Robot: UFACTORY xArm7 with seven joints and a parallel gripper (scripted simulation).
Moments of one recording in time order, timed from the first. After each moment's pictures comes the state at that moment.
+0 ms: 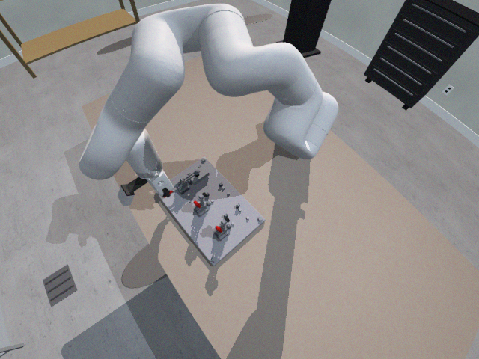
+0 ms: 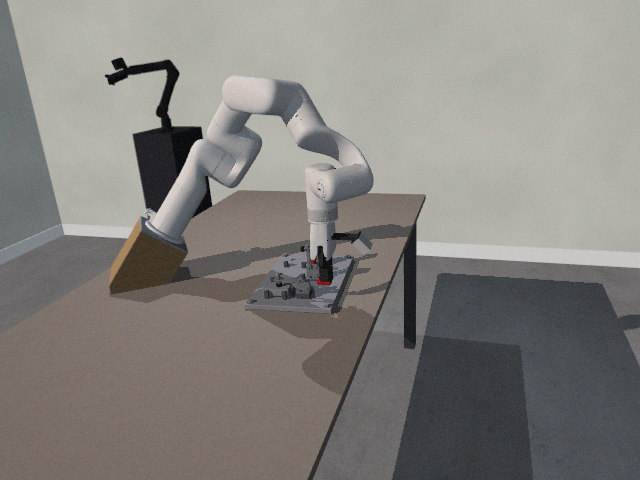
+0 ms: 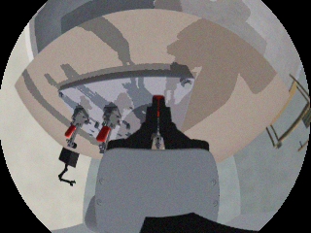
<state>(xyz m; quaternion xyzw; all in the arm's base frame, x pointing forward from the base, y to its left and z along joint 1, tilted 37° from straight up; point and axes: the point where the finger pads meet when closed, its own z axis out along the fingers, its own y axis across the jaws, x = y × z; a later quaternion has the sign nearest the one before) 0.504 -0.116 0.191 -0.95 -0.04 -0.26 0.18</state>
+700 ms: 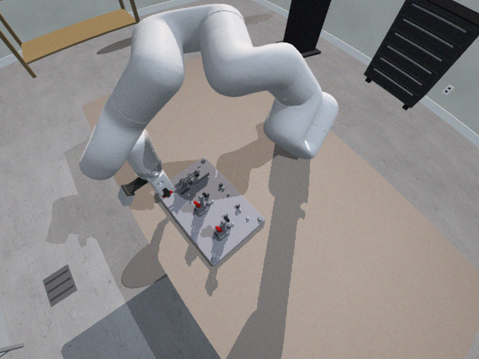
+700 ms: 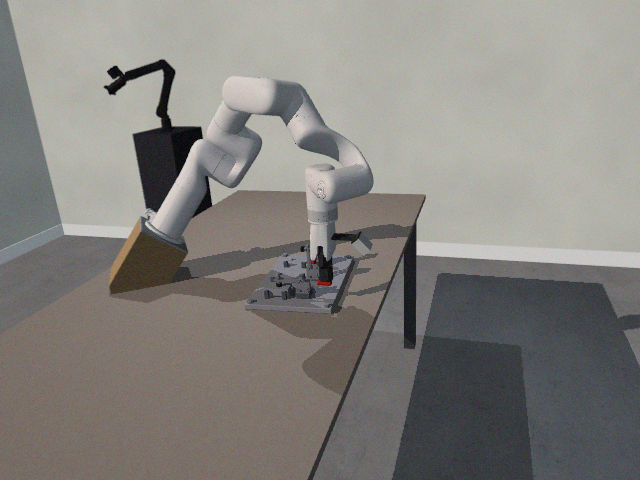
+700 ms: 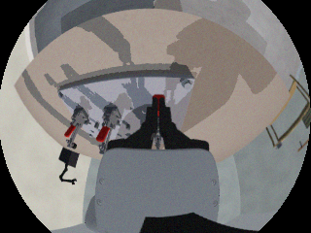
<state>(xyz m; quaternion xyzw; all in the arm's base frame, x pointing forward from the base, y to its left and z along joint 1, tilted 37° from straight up) 0.504 -0.115 0.191 -0.95 -0.04 -0.26 0.18</state>
